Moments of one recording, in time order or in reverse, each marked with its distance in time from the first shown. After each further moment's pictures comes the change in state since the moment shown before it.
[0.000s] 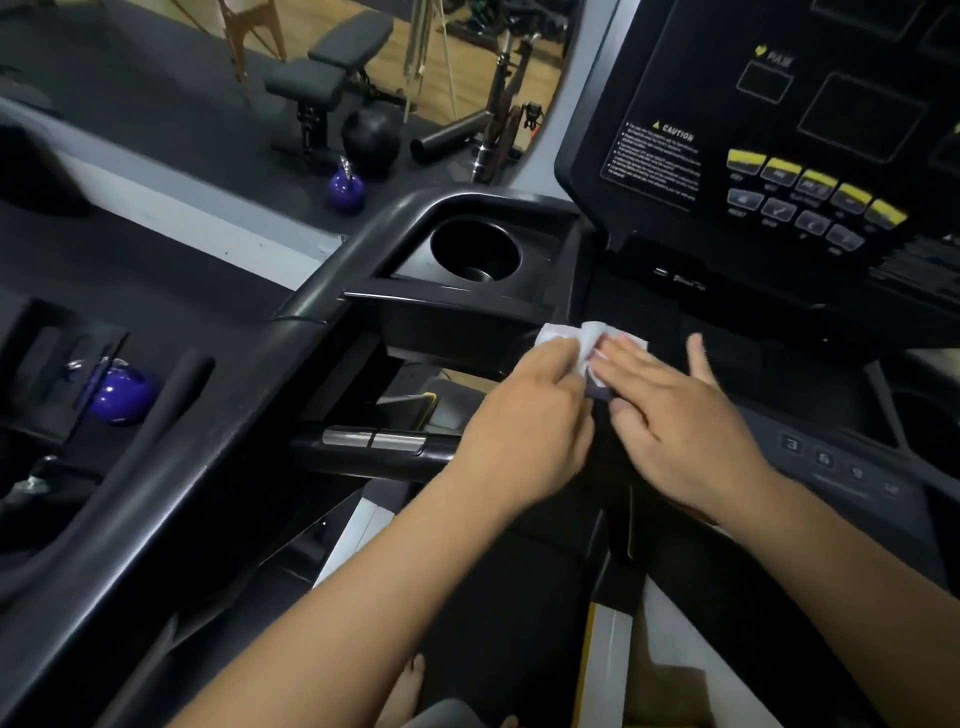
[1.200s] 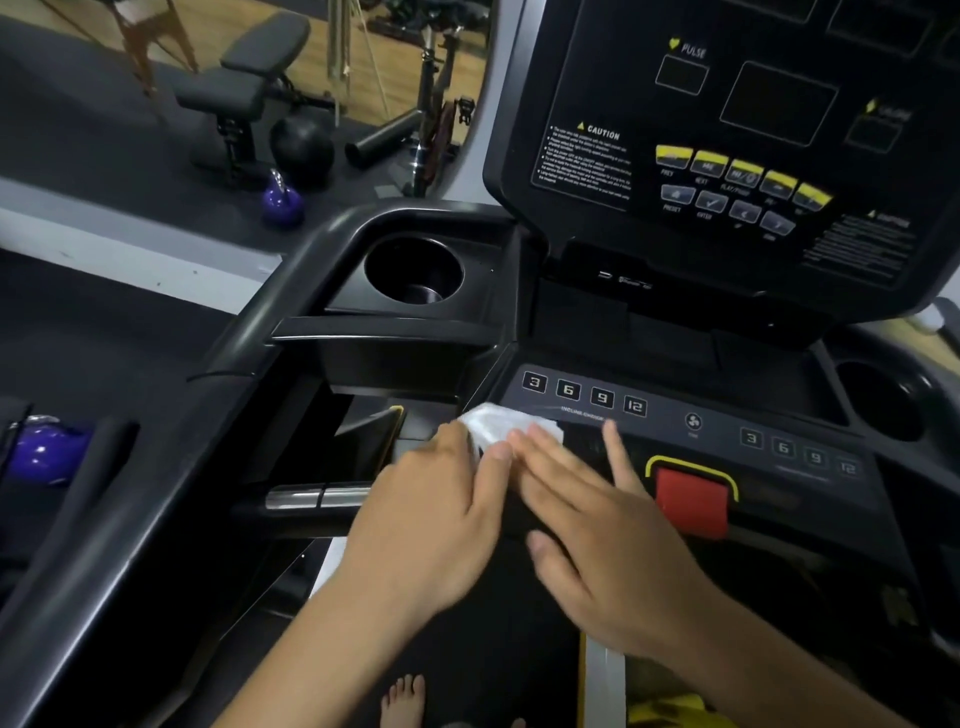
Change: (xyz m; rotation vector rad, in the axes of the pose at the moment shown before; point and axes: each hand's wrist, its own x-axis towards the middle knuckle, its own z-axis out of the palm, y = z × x) left_hand -0.028 0.007 -0.048 -0.044 -0.305 -0.431; right_hand -0.050 -0.046 0.019 0.029 -0.076 -0.112
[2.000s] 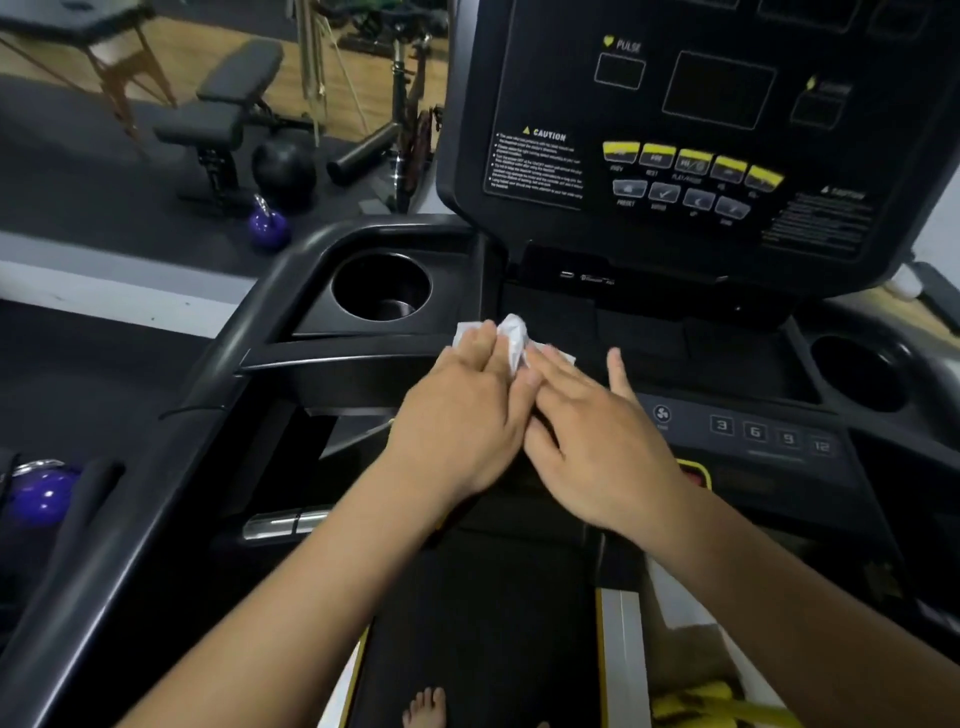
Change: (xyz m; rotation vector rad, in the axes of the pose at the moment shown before) left_hand 0.088 0.025 0.019 0.343 -0.023 0.312; right_hand 0.044 0.032 -0.033 0.014 0.031 0.260
